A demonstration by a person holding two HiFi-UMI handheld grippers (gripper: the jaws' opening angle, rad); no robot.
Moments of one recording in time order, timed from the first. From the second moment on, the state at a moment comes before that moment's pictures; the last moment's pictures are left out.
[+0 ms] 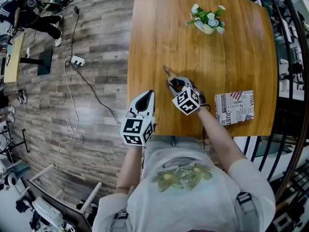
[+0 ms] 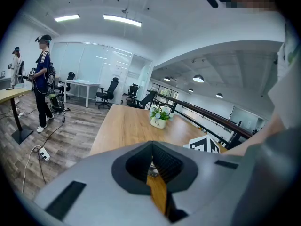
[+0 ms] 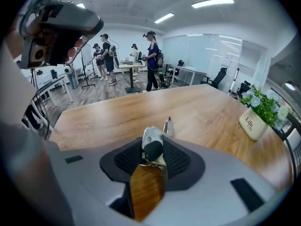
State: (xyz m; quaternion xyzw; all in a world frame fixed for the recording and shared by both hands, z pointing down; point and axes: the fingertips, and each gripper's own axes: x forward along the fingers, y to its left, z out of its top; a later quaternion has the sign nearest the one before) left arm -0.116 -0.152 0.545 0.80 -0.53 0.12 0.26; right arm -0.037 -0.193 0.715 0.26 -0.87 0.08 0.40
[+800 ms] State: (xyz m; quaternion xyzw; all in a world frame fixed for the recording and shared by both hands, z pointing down) left arm -0.114 -0.147 0.534 0.81 -0.52 0.11 0.25; right arm -0.047 -0.178 0.691 0.23 -0.88 0.13 0.39
